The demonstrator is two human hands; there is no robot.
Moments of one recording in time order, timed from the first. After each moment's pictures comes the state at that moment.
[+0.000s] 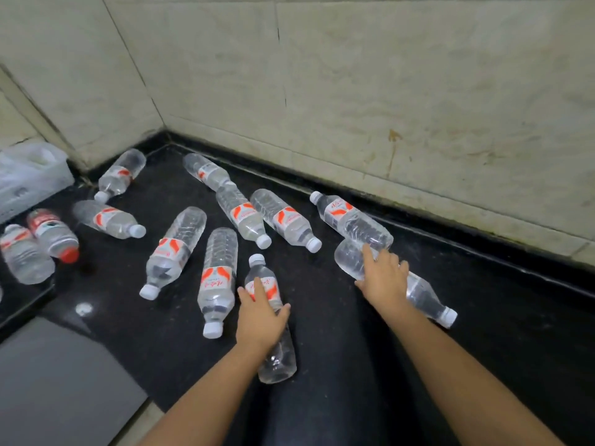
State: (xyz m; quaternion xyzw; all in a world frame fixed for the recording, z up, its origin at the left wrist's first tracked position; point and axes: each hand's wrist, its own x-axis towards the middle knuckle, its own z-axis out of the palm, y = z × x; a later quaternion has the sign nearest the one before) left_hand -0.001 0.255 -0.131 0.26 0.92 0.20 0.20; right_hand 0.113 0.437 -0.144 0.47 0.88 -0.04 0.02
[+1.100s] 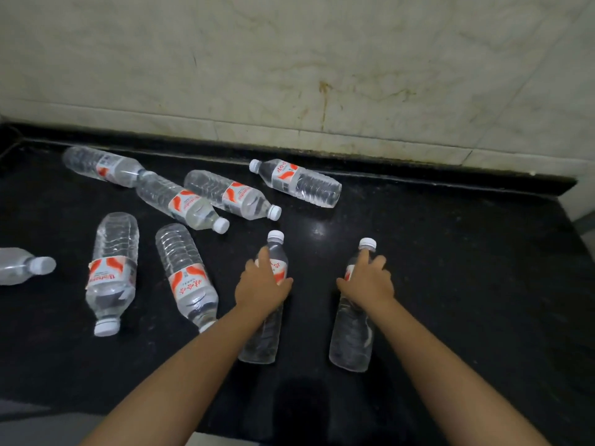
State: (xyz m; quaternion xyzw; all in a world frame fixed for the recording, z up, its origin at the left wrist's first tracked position) left_hand -0.035 0.264 -0.126 0.49 0.82 0.12 0.28; right_hand 0.133 0.317 -0.127 0.71 0.66 -0.25 0.01
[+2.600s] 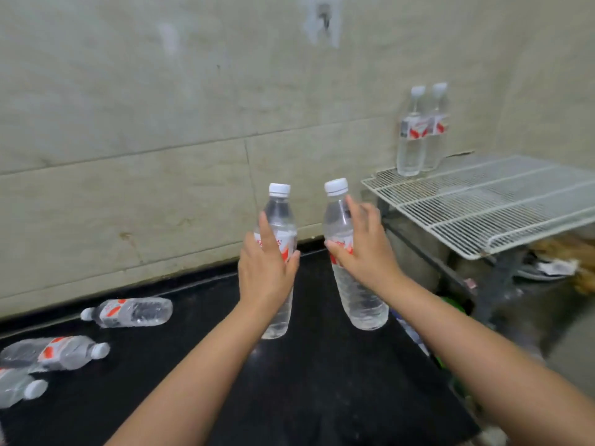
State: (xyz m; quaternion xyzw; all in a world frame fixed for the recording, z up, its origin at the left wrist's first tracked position) left_hand 0.318 0.288 0.066 0.72 0.60 0.33 0.04; right_hand 0.476 0.275 0.074 0.59 0.68 -0.04 -0.43
